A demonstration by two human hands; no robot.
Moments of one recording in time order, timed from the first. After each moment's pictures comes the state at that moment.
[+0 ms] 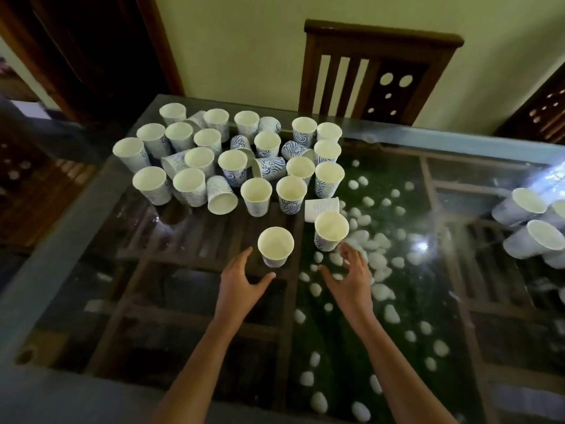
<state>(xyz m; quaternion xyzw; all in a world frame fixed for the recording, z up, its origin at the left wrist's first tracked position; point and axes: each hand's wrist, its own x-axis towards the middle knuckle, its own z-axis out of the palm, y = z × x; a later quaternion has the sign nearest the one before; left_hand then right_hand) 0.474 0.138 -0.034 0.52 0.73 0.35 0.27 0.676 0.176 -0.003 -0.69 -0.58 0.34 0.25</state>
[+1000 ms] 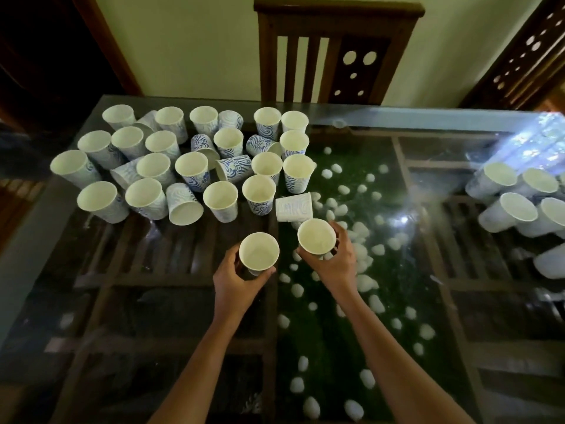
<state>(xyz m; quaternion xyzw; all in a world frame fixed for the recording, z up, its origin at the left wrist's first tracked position) 0.511 0.177 -0.033 0.51 0.69 0.44 0.27 0.686 0.222 -0.032 -0.70 -0.52 0.31 0.37</state>
